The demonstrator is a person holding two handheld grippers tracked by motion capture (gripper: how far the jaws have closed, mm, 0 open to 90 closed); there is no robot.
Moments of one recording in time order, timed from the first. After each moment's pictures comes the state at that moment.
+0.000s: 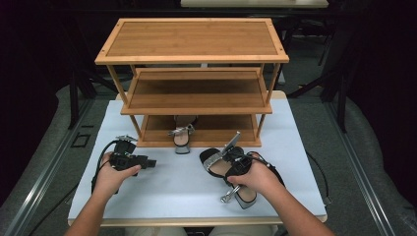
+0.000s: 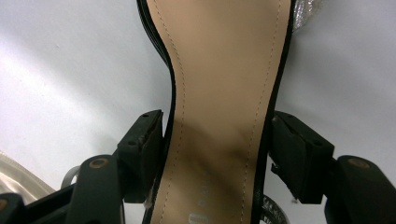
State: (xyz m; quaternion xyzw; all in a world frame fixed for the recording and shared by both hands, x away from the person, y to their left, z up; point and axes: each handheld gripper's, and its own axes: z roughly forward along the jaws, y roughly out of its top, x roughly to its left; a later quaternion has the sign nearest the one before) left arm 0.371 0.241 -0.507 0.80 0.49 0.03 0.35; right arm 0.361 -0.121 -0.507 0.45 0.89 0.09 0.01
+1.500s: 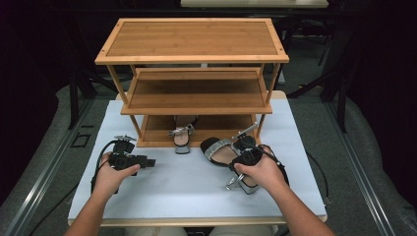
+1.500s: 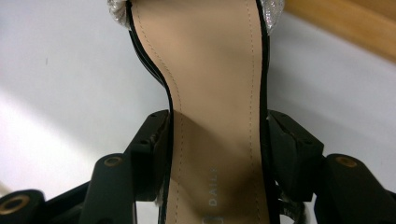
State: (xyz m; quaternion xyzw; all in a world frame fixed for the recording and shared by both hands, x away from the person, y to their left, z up) left arm 0.372 0.244 -0.509 0.79 0.50 0.02 0.35; right arm 0.376 -0.146 -0.485 0.52 0.83 0.19 0.04
